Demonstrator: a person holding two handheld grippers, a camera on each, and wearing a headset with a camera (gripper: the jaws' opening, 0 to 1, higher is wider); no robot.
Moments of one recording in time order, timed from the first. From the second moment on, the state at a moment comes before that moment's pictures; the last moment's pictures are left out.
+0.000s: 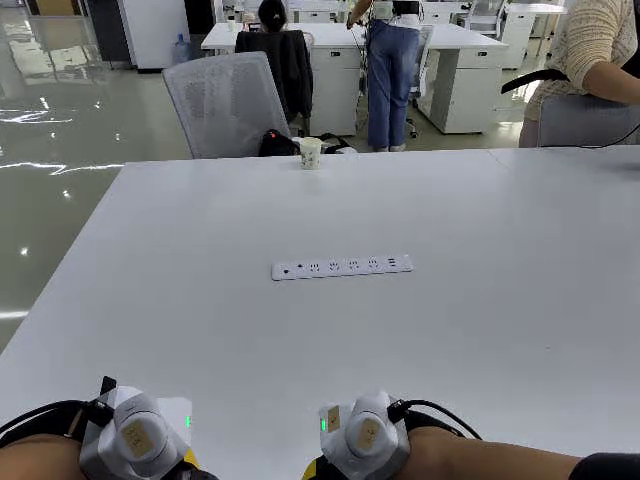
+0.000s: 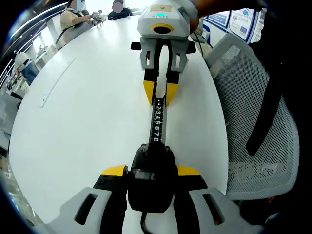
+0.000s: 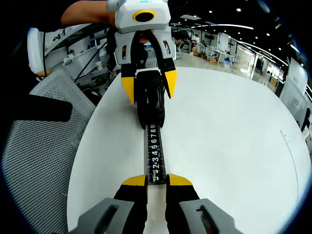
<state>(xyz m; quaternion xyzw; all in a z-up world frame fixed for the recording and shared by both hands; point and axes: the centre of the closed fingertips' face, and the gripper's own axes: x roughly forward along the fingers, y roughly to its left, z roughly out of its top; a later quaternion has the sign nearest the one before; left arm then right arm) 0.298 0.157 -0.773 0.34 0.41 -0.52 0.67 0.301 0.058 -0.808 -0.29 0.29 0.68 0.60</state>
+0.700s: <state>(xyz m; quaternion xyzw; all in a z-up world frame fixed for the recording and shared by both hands) 0.298 0.158 -0.774 0.34 0.41 -0.52 0.67 0.302 0.048 -0.807 -0.30 0.30 0.68 0.60</state>
